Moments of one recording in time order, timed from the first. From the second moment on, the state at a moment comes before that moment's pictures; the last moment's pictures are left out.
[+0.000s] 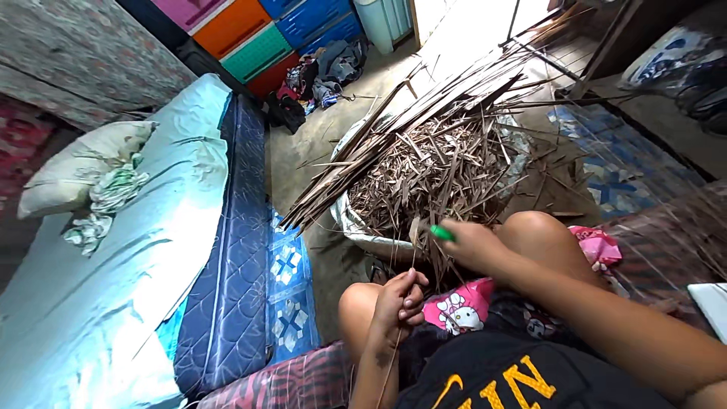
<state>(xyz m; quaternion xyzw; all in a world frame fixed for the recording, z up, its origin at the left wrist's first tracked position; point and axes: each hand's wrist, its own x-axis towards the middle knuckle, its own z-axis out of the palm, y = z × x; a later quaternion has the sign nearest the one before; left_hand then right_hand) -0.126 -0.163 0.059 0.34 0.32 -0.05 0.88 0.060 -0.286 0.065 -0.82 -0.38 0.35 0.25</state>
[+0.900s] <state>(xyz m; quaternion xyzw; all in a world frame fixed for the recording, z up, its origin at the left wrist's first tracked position) -0.124 -0.160 0.063 0.59 0.44 -0.06 0.67 0.051 -0.250 0.071 -0.84 -0.33 0.40 0.15</state>
